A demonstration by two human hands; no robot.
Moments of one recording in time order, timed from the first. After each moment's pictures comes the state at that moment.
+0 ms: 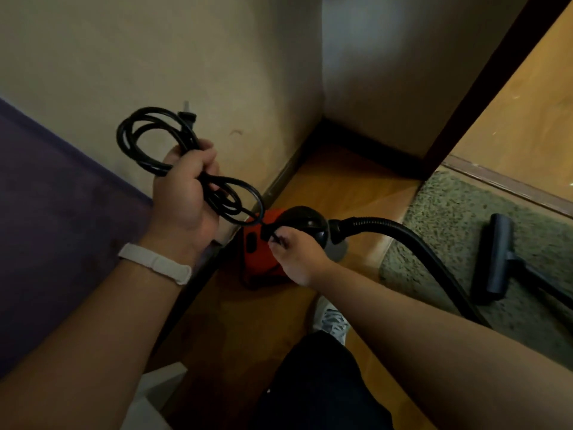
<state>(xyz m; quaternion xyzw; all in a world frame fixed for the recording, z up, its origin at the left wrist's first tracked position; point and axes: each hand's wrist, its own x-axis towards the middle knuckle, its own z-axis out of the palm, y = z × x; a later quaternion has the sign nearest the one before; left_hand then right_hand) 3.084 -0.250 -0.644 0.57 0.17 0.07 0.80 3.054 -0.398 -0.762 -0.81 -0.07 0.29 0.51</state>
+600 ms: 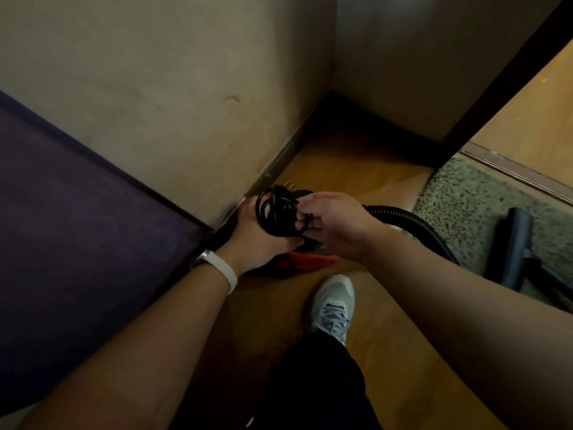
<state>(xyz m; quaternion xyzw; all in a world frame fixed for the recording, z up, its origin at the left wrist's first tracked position) 3.071 -0.266 -0.797 0.82 0.00 -0.12 0.56 3.099 -0.430 -0.779 -0.56 0.14 0.36 0.74</state>
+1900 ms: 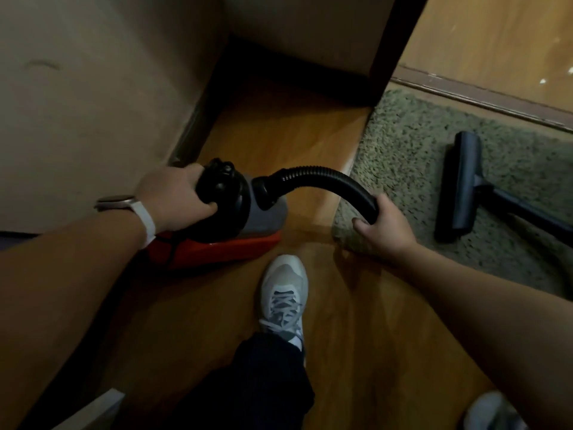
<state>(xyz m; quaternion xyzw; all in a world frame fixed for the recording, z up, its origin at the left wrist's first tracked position) 3.161 -0.314 -0.850 0.97 -0.08 -0.24 0.04 3.051 -0.645 -0.971 -0.88 0.22 0.17 0.38</state>
